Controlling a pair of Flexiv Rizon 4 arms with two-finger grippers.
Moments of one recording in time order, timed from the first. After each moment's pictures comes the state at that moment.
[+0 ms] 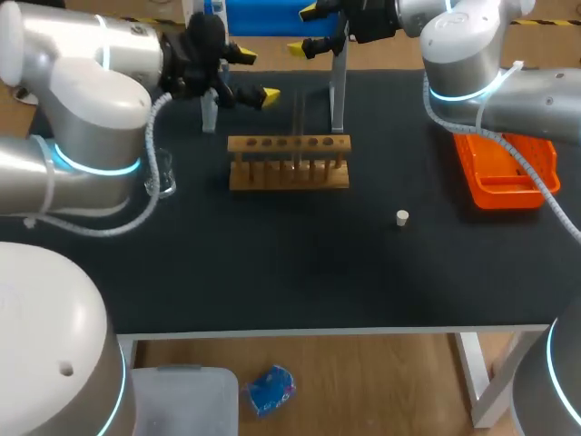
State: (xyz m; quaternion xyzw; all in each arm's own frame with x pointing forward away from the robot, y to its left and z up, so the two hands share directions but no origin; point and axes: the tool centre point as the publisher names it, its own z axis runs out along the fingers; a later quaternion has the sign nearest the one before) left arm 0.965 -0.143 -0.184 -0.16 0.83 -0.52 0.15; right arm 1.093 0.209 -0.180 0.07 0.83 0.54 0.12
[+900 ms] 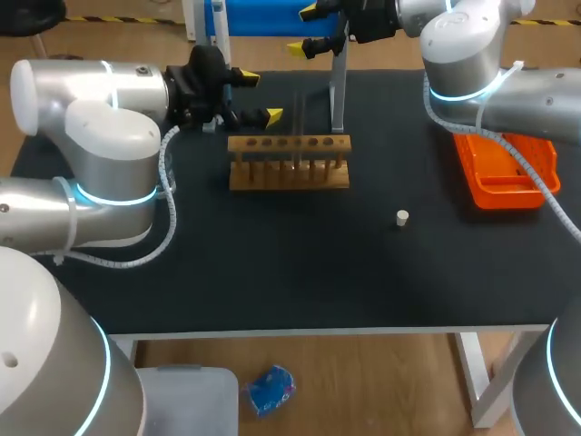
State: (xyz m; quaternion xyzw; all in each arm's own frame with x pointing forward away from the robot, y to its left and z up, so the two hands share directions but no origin) left arm 0.969 -0.142 -0.218 -0.16 0.80 -0.55 0.16; right arm 1.093 0.209 -0.180 0.07 0.83 0.54 0.12
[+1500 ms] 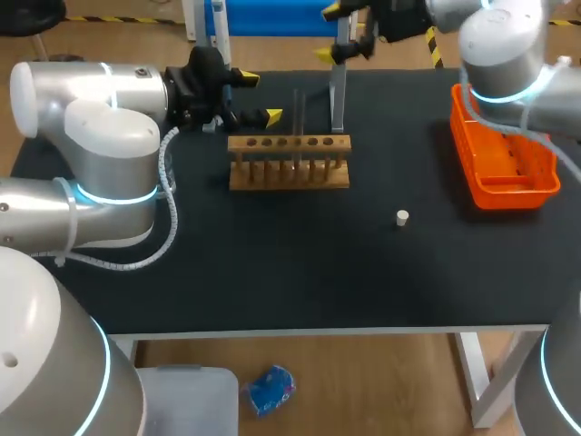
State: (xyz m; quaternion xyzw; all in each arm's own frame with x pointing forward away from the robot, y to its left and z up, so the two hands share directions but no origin) left arm 0.969 -0.141 -0.219 -0.16 0.80 -0.56 0.16; right arm 1.045 0.157 -0.165 0.02 0.85 0.50 0.13
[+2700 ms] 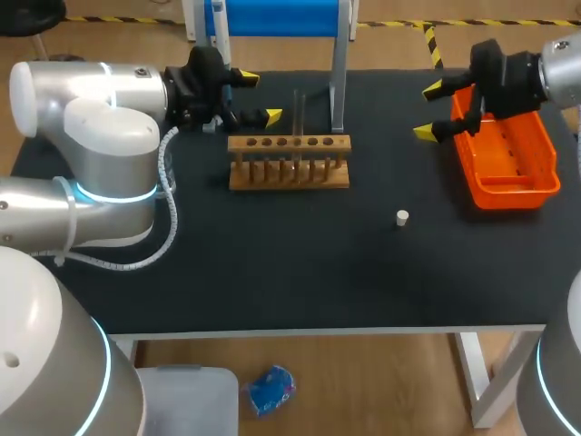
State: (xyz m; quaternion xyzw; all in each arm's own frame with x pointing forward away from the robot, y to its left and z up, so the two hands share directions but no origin) left arm 0.969 -0.141 -0.218 -0.16 0.80 -0.56 0.16; right arm 0.916 0.003 -0.226 0.13 0.88 0.45 0.10
